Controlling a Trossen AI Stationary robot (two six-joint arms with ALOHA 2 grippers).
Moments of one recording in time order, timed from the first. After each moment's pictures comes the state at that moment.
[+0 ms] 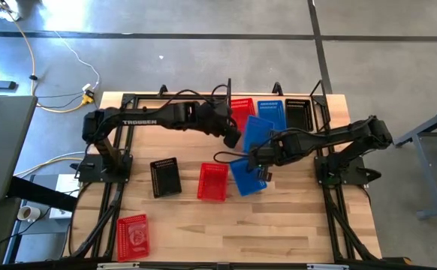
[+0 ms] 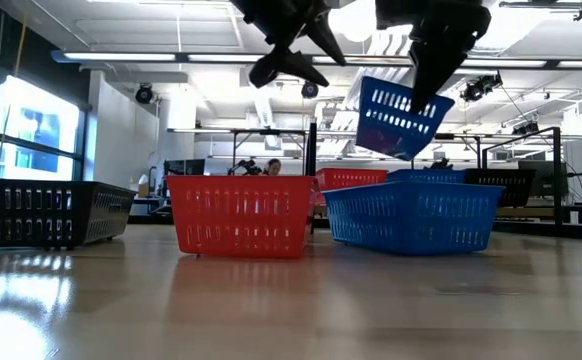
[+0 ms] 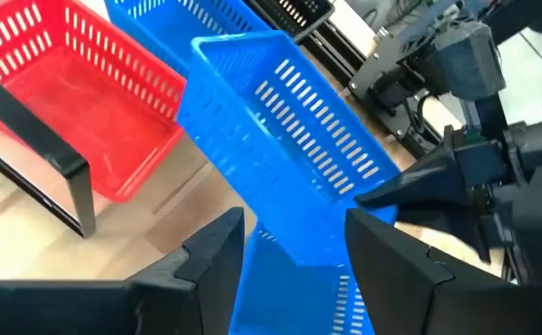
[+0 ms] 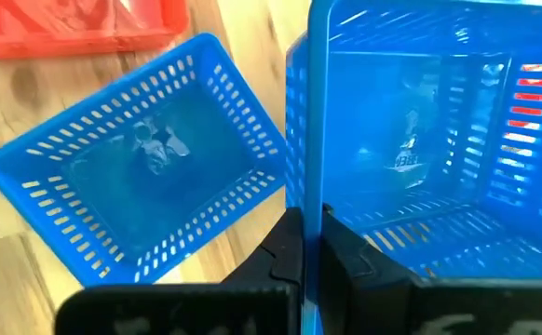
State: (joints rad) left arm 0.28 1.75 1.56 -0.51 -0.02 -0.63; right arm 0.16 1.52 1.29 -1.08 0.37 0.32
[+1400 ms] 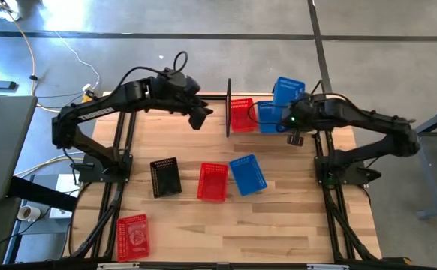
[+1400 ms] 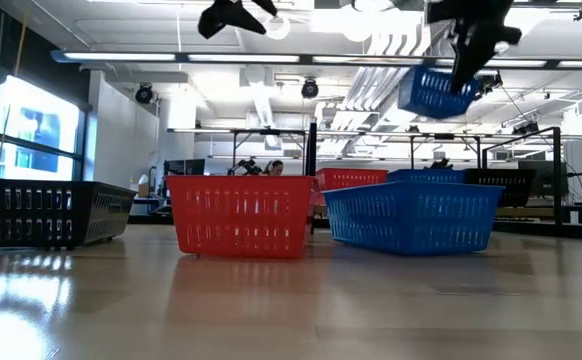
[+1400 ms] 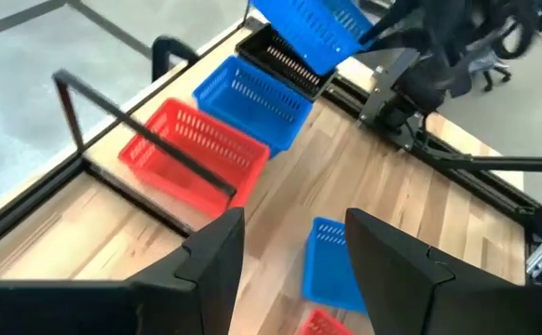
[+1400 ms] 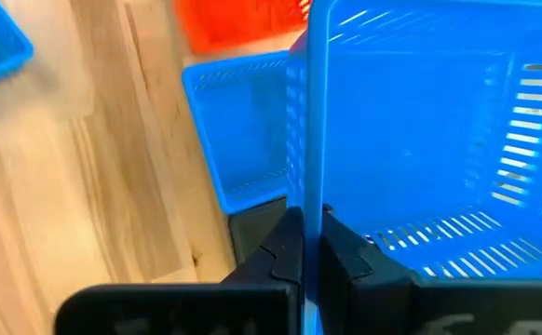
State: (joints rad) left arm 0.42 1.42 1.56 -0.75 0.01 -0.36; right arm -0.24 1.17 1.25 -1.27 0.45 -0.18
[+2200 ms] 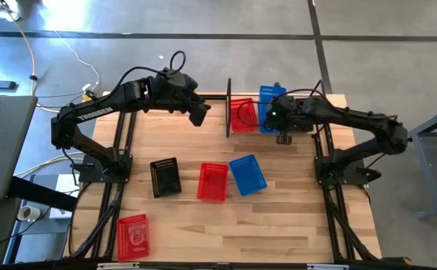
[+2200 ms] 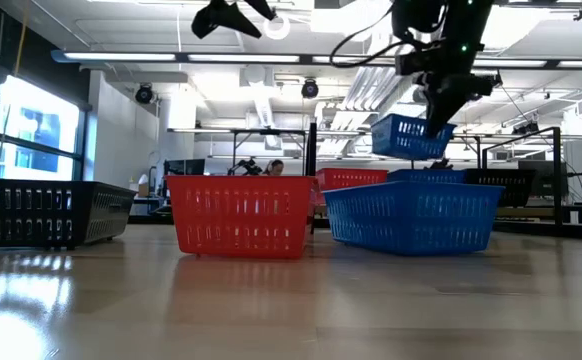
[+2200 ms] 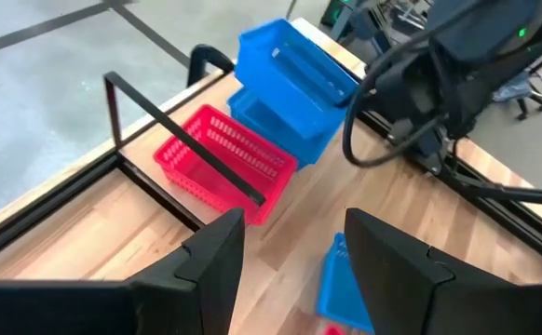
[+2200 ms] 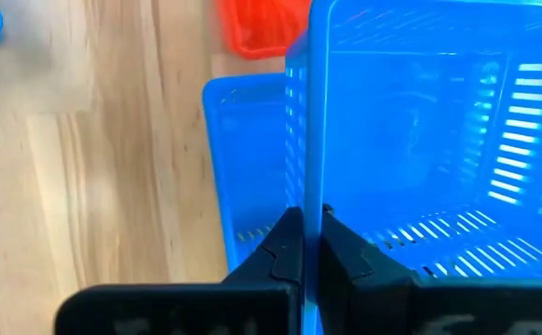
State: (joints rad) left arm 0.42 1.42 1.56 -0.76 -0.08 -0.42; right arm -0.37 1.32 1.13 -1.02 0.32 -0.41
